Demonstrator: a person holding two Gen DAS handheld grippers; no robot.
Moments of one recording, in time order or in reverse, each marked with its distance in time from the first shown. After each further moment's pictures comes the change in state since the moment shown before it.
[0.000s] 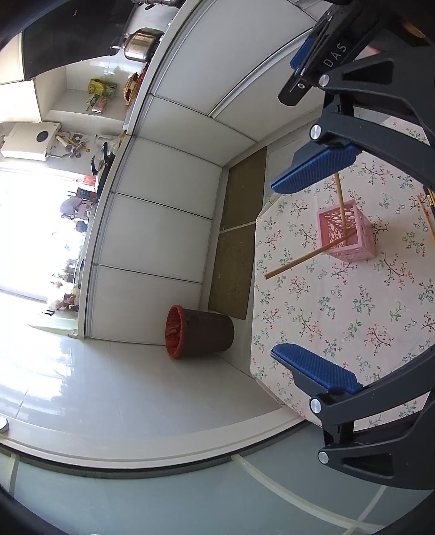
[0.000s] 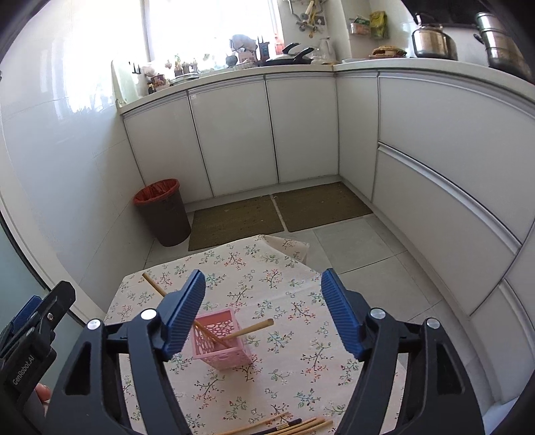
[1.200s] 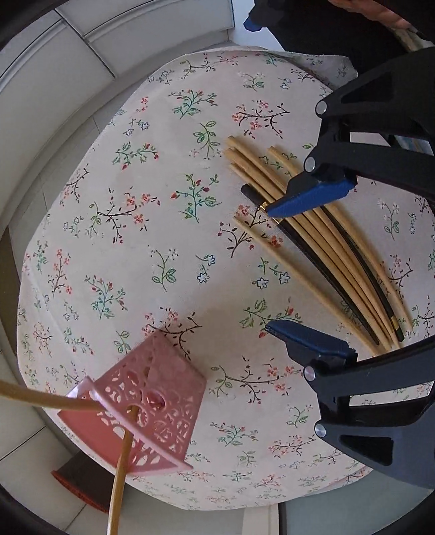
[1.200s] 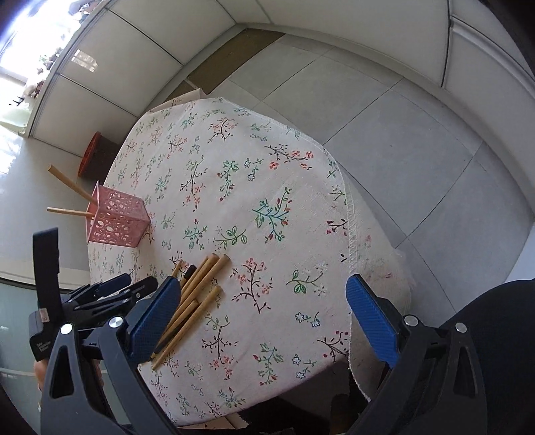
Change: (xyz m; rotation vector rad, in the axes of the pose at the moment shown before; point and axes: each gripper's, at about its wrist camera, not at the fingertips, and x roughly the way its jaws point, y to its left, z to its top) left arm 0.153 -0.112 -0.198 0.626 0.935 -0.151; right arm 0.033 -0.200 -0.200 0.536 0.594 0.064
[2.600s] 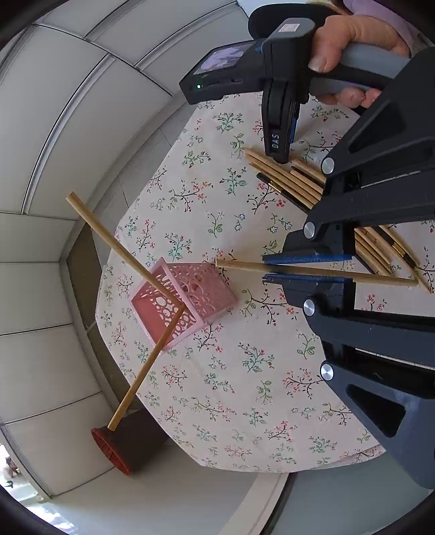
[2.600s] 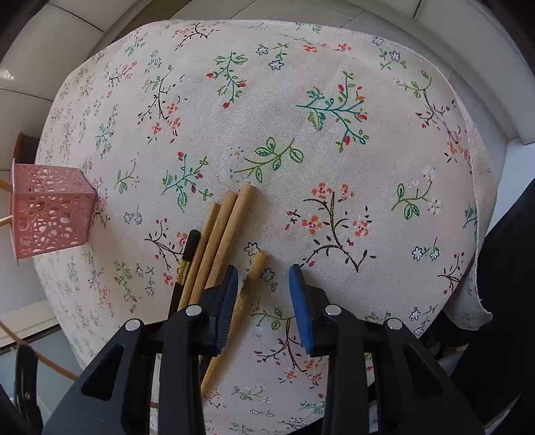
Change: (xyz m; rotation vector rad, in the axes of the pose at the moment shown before) left arm -0.095 0.062 -0.064 -0.038 -0.379 -0.004; right arm 0.113 0.101 -0.025 0.230 0.161 -0.340
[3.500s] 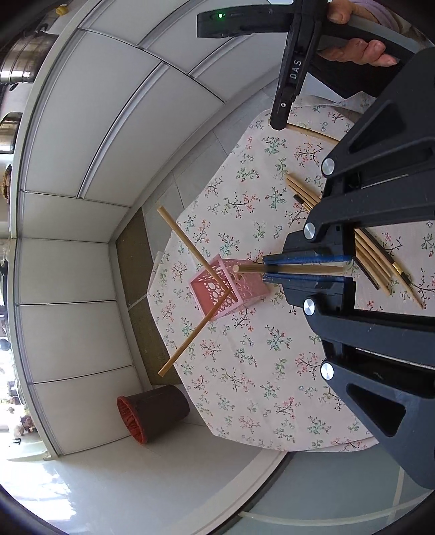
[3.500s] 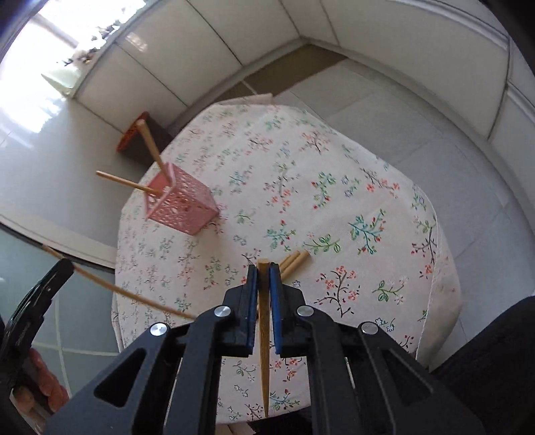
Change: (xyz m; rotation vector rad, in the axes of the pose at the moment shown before) left arm -0.085 -0.008 0.000 -0.112 -0.204 0.029; right arm -0.134 -0.046 -0.008 -0.458 -0.310 0.438
